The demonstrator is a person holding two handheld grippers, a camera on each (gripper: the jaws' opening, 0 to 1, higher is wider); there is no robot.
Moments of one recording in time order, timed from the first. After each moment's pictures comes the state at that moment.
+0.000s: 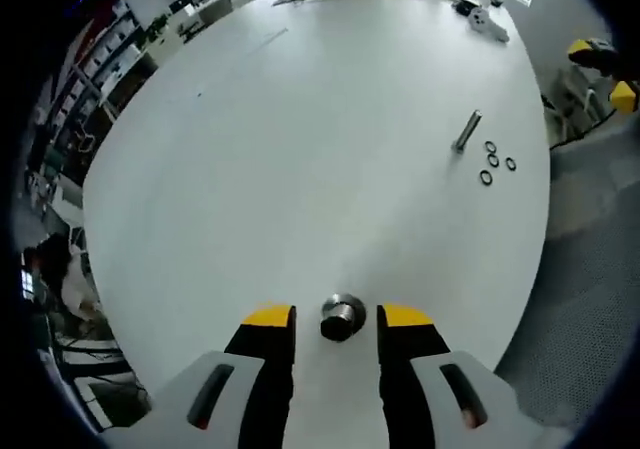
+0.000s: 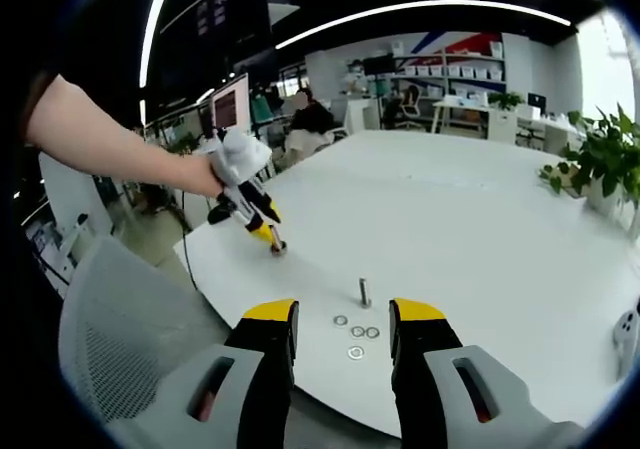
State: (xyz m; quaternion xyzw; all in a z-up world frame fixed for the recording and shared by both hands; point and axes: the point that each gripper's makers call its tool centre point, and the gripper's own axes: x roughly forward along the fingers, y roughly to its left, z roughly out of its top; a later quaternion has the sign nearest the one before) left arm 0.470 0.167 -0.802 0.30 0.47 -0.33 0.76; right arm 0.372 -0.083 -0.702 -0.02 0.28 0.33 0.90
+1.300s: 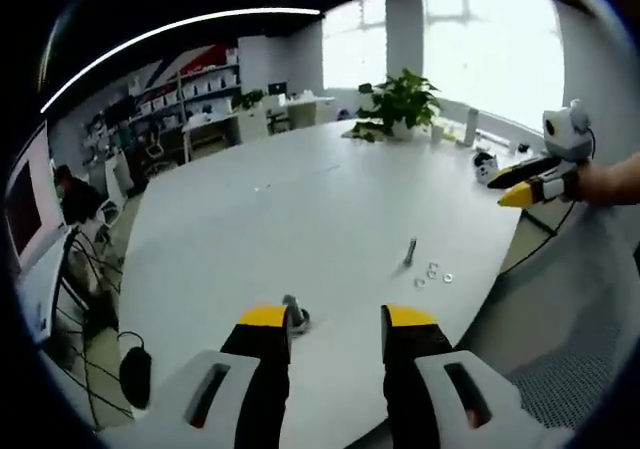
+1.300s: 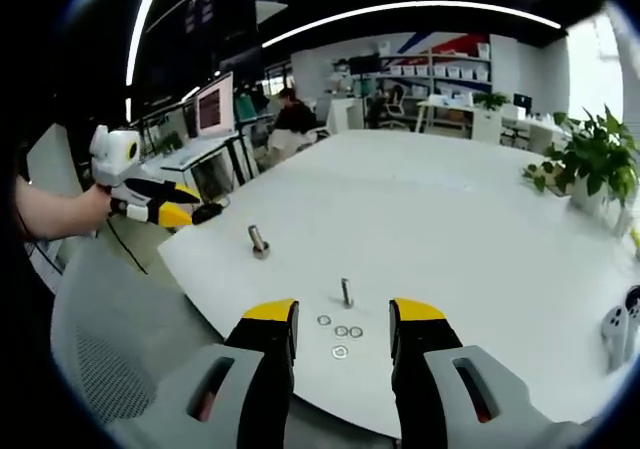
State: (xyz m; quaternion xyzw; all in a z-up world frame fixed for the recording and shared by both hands) left arm 0.379 0.161 -0.695 0.09 0.28 -0.28 0.91; right arm 0.380 -0.097 -0.703 -0.03 0.28 0.28 0.92
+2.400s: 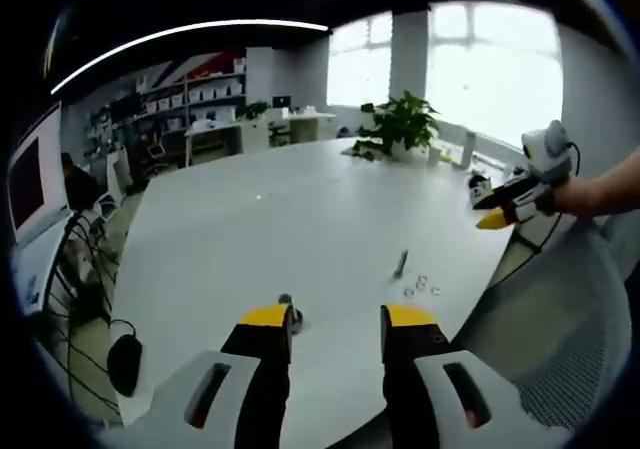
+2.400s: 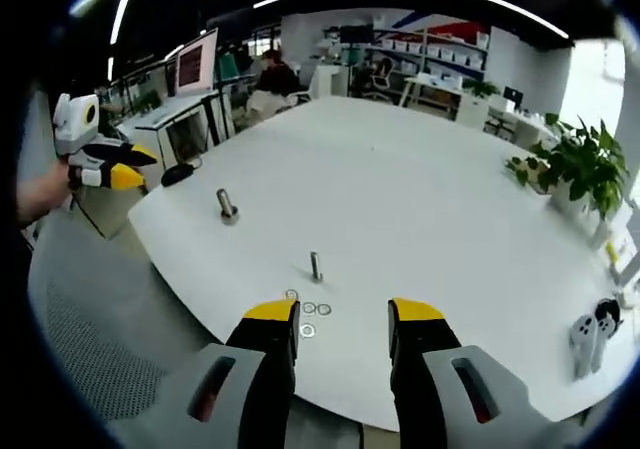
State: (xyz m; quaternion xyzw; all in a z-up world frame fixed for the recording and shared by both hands) left arm 0.366 0.171 -0.693 0.04 0.26 -0.28 0.92; right arm 0.391 -0.109 -0.722 -0.11 0.33 0.24 0.91
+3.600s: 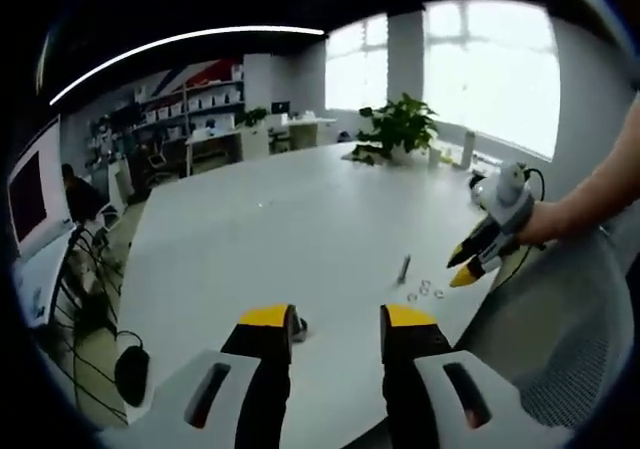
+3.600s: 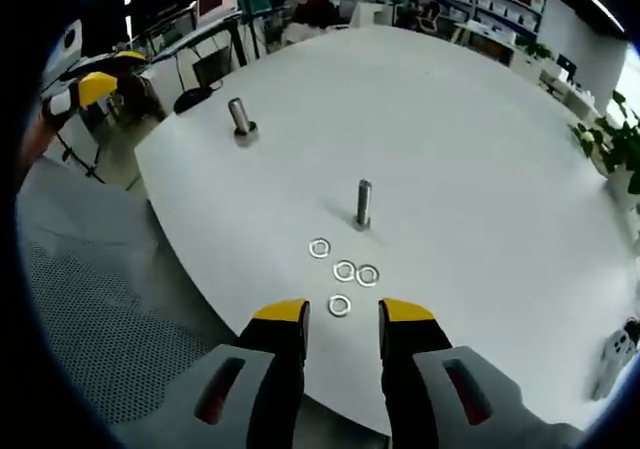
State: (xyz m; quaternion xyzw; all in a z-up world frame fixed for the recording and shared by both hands) left arm 0.371 0.169 -0.683 0.06 0.24 -0.28 0.93; right arm 0.386 -0.070 -0.831 -0.15 0.47 0.30 0.82
